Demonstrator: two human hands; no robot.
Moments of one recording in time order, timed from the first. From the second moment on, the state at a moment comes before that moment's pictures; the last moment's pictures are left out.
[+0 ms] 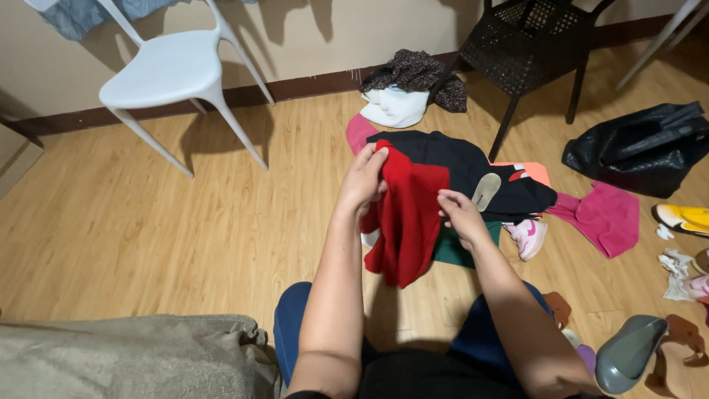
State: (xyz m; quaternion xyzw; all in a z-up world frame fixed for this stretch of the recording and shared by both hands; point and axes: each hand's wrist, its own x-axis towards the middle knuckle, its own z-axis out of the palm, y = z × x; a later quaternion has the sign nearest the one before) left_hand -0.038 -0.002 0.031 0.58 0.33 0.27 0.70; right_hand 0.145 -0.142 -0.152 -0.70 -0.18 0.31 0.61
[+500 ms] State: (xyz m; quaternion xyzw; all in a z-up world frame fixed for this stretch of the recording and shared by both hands) left_hand -0.047 0.011 0.027 0.59 0.32 0.25 0.70; right_hand 0.129 -0.155 -0.095 -0.52 -0.07 0.48 0.70
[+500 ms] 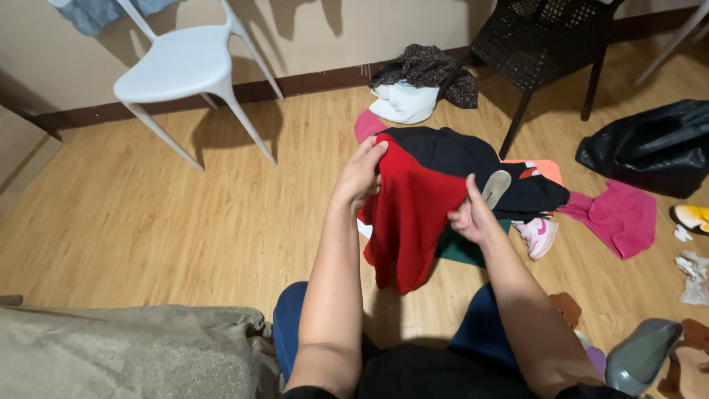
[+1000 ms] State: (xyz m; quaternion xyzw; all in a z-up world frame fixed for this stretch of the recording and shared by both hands) left_hand -0.048 0.033 0.018 0.58 0.35 0.23 0.70; right_hand 0.141 -0.119 -0.157 -0.32 0.03 0.68 0.66
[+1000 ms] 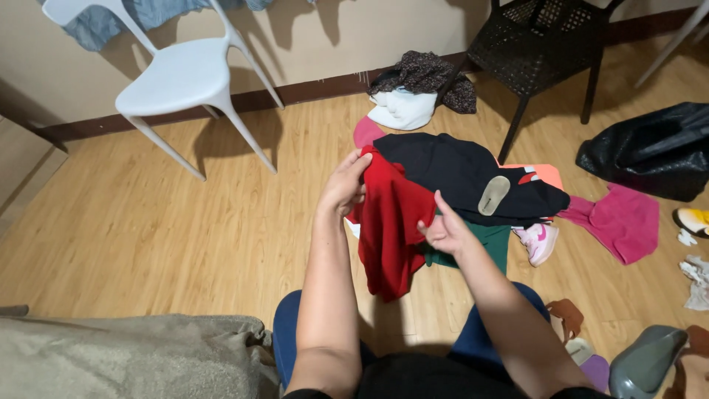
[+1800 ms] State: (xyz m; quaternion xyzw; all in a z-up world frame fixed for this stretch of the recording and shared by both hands) left_hand -0.057 0.070 -0.022 0.49 0.36 0.41 0.67; right_hand 0.181 -0.122 -0.096 -0.33 -0.02 0.60 0.73
